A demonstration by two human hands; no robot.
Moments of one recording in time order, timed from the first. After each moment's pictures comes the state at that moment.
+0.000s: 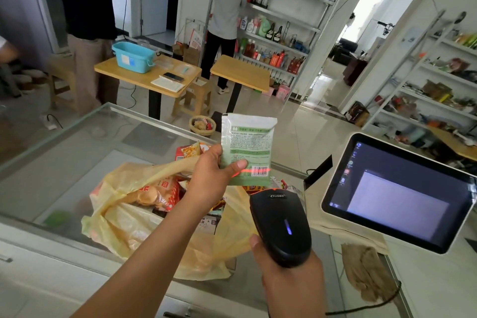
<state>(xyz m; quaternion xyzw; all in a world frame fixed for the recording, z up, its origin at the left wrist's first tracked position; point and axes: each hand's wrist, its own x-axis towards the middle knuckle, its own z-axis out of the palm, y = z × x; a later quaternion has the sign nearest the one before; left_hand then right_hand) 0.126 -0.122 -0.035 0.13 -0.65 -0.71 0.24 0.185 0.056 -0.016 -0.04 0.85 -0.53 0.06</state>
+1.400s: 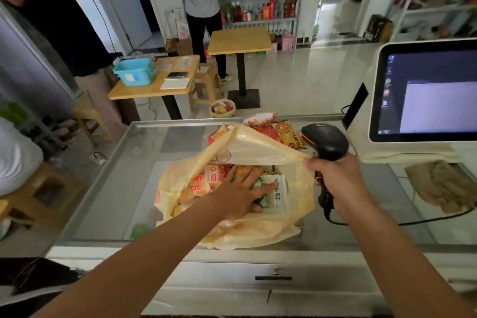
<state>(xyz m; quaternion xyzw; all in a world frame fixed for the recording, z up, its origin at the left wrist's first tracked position) 0.140 -0.187 -0.148 -0.17 -0.97 0.08 -0.18 0.107 0.031 -0.053 0.10 0.72 -0.68 0.10</state>
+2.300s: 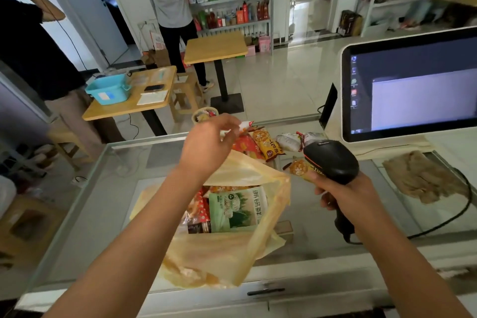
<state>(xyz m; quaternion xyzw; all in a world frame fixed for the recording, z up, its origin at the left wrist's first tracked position) 0.088 -0.168 -0.019 0.00 -0.94 -0.26 0.21 0.105 0.096 -0.064 0.08 0.76 -0.64 0.09</state>
